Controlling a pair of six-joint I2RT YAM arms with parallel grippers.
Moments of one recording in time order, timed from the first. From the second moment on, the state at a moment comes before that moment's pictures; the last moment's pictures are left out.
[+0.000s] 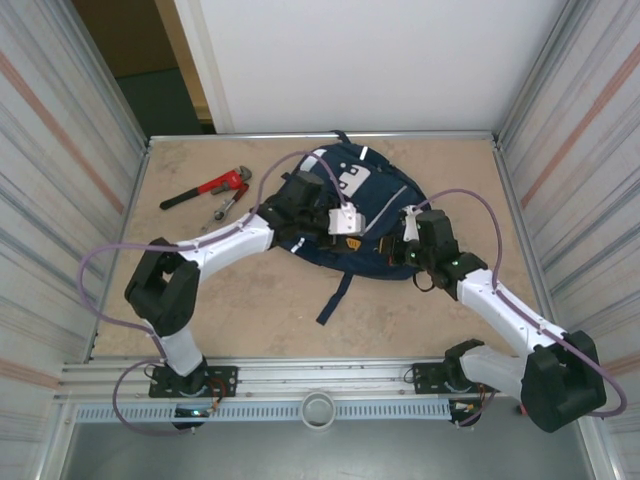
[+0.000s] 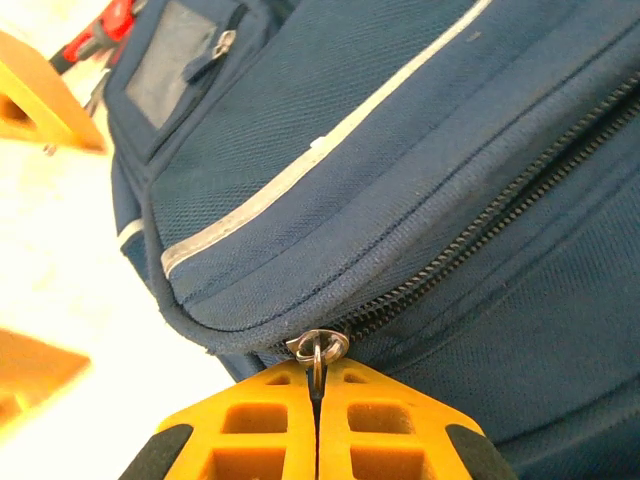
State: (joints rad) left arm -0.74 1.75 1.27 -0.18 0.54 0.84; right arm 0.41 1.08 0.64 -0.23 -0.22 0.43
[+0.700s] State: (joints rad) left arm -0.68 1.80 1.21 -0.11 0.70 0.92; right arm 0.31 1.06 0.64 -0.29 -0.29 0.44
